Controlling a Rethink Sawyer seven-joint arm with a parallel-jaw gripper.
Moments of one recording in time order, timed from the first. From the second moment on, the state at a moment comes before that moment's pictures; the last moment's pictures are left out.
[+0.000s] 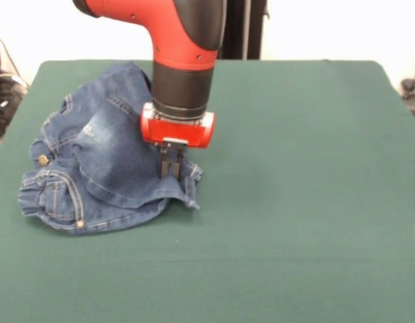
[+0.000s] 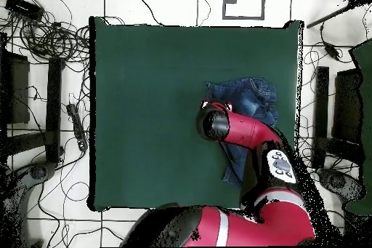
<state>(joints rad) -0.26 -0.38 -0.07 1.56 -0.06 0.16 1.59</state>
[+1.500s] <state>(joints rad) -0.19 -0.48 -0.07 1.67 0.01 0.17 1.61</state>
